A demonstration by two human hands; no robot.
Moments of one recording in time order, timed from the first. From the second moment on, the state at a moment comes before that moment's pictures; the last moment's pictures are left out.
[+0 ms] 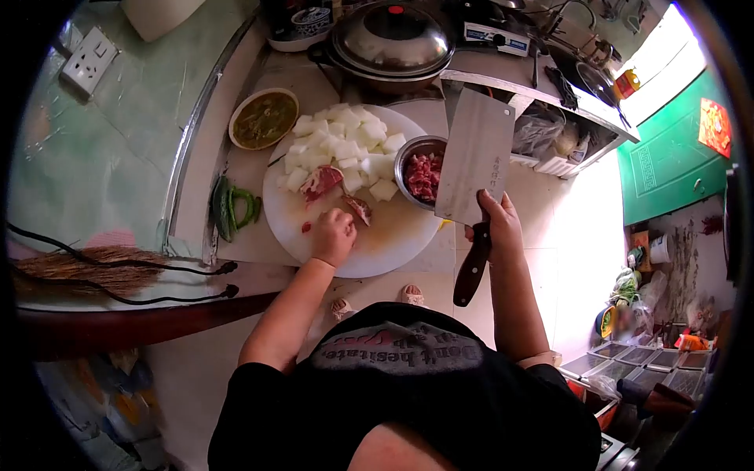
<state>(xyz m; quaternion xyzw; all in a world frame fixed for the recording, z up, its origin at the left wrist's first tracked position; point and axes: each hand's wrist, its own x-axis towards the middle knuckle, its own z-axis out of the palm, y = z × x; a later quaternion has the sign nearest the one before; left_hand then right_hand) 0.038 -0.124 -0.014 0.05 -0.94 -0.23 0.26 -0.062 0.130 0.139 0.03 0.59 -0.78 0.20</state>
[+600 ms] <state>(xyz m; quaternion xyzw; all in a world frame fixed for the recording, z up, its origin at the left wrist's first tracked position) -0.091 -0.032 0.083 -0.02 -0.78 -0.55 0.32 -0.061 0.191 0.146 0.12 0.57 -0.80 0.15</state>
